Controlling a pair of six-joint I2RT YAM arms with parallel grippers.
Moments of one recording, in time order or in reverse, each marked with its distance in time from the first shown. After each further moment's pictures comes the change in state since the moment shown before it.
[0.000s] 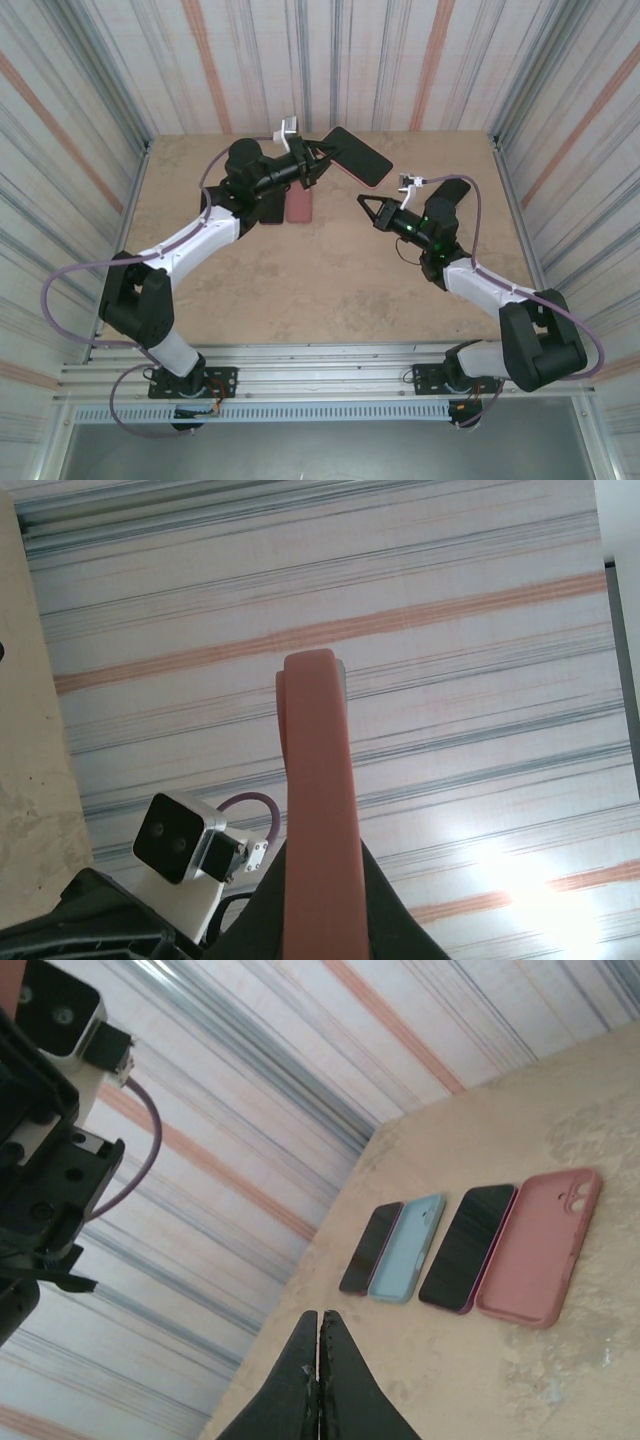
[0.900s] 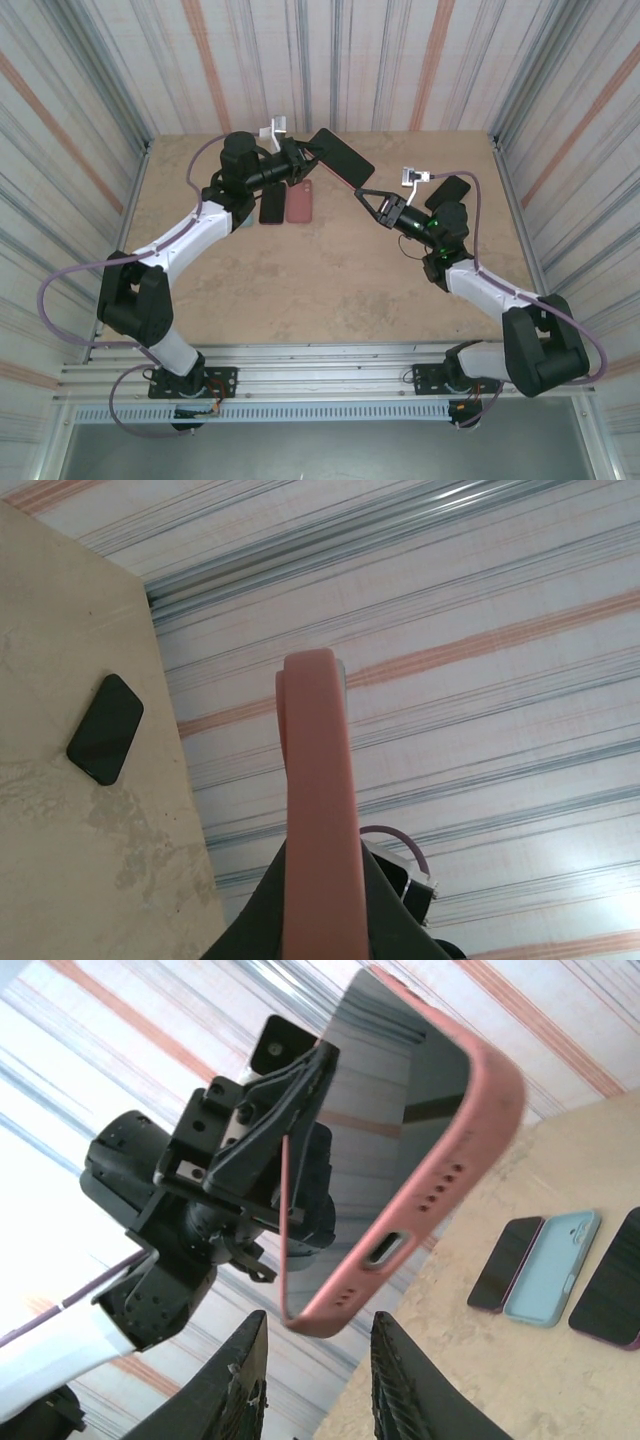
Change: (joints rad) left arm 0.065 0.000 0.021 -0.196 -0.018 0.255; right arm -0.005 -0.020 -0.003 0.230 -0.141 0.235
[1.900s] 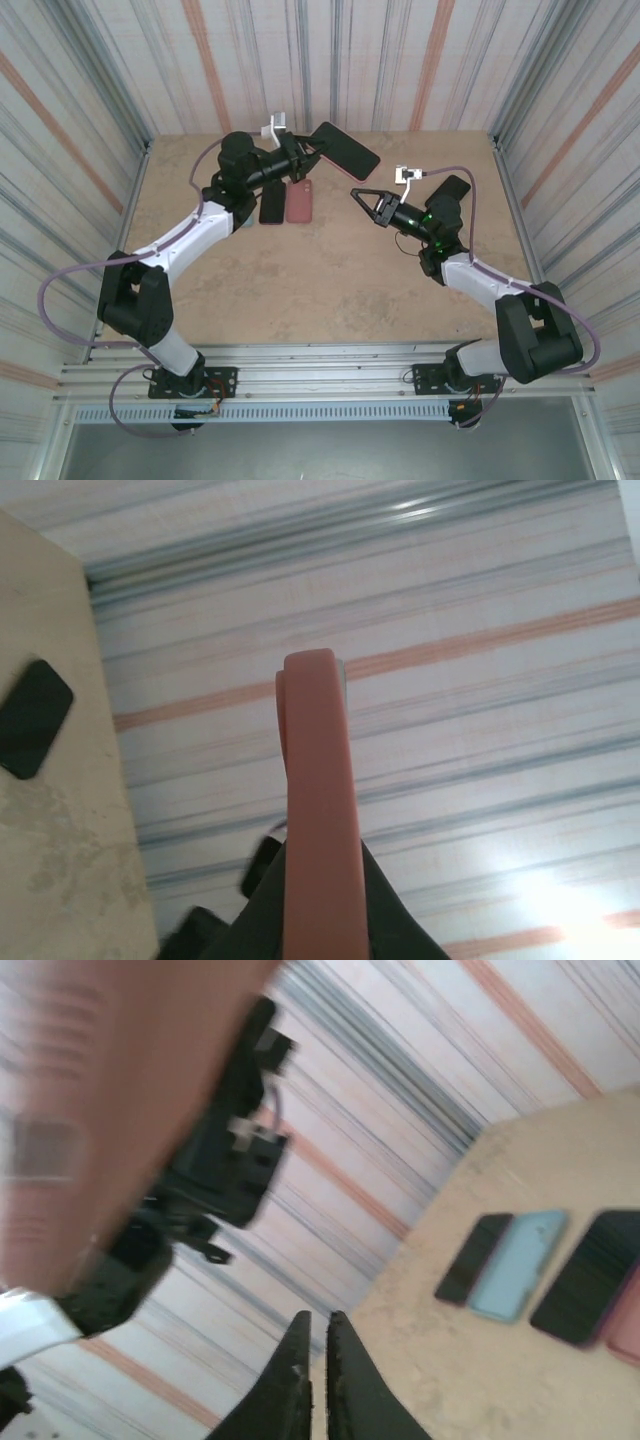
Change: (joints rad) left arm -0.020 0.001 0.002 0.119 0.018 -0.182; right arm 0.001 0.066 0.040 -0.069 -0.014 -0.140
